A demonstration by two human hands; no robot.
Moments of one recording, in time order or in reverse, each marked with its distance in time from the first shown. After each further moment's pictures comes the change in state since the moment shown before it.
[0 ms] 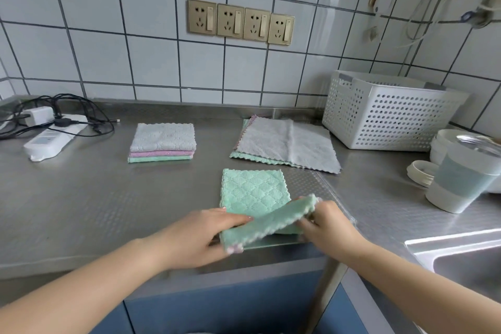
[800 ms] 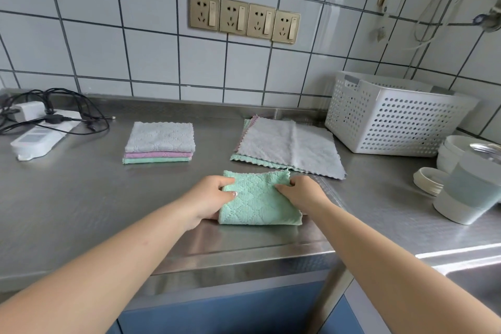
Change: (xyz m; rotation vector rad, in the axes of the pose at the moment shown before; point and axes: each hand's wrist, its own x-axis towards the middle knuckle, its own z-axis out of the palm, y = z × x) left_hand 0.072 -0.038 -0.002 -0.698 0.184 -0.705; right_hand 0.100 0.005 0.013 -0.147 -0.062 0.536
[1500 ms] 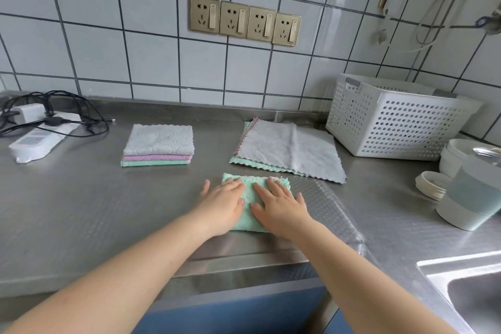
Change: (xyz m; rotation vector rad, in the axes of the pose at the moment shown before) left_hand 0.004 0.002 0.021 0.920 0.032 0.224; right_hand -0.017 -0.013 0.037 -0.361 -0.112 -0.254
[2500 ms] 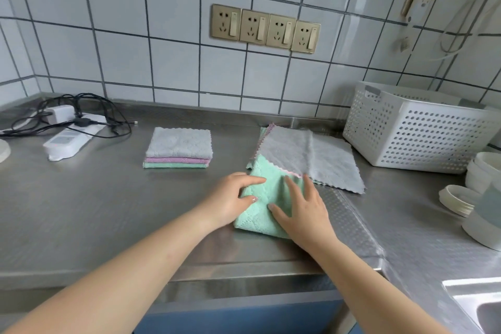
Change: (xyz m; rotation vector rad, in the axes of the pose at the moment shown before) left_hand -0.013 -0.005 -0.028 -0.544 0.255 0.125; right_hand -0.013 0.008 0.003 0.221 0.330 0.011
